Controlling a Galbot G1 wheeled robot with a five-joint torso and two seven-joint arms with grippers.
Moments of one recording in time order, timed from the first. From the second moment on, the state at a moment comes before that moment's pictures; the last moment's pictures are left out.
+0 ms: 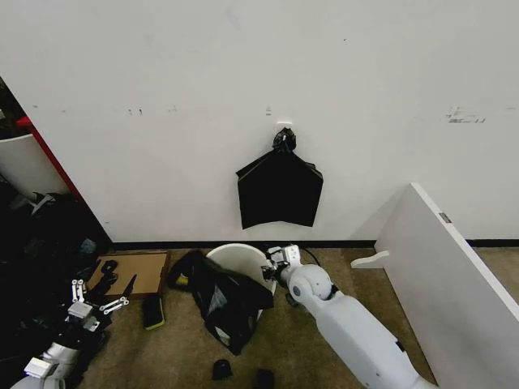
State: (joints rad) left arm 1.41 -1.21 -0.97 -1.40 -0.39 -0.82 0.74; right arm -0.91 1.25 -0.12 1.68 0.99 -0.60 0.62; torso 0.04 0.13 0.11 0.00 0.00
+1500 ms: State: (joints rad) left arm 1.39 -1.23 -0.89 -1.39 -0.36 -0.82 0.73; right arm -1.33 1.20 -0.05 2.11 0.65 -0.21 0.72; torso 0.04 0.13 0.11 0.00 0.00
